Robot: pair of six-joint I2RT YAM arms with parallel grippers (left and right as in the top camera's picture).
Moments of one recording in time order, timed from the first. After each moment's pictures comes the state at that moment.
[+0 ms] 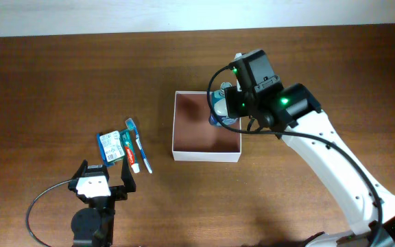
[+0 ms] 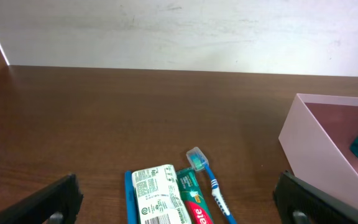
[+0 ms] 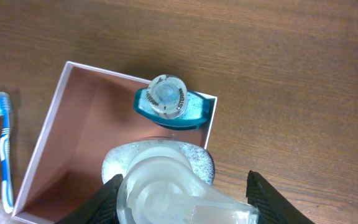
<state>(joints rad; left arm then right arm) -0.07 0.07 0.04 -0.12 -0.12 -0.04 0.48 1.59 1.52 -0.90 0.14 0.26</state>
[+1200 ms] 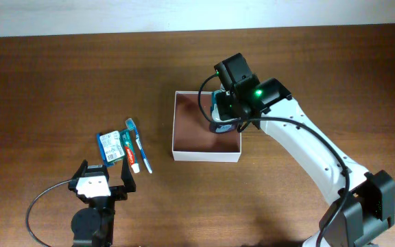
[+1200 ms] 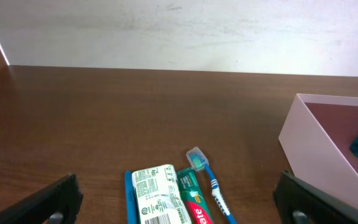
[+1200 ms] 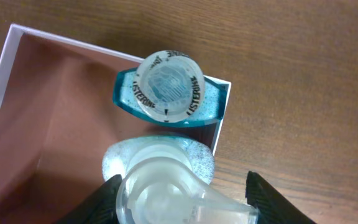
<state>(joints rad) -0.07 0.07 0.04 -0.12 -0.12 -0.04 0.49 1.74 1.53 -0.89 0.17 0.26</state>
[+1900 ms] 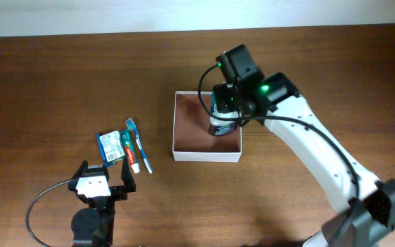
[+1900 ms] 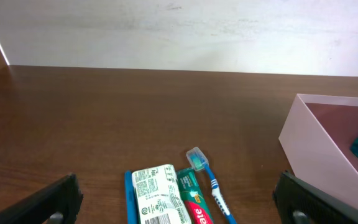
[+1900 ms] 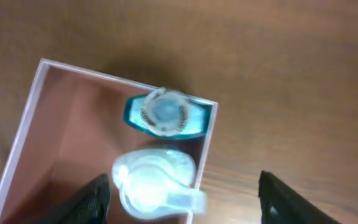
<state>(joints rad) -0.07 0.07 0.04 -0.12 -0.12 -0.04 0.49 1.72 1.63 -0.95 0.20 0.25</state>
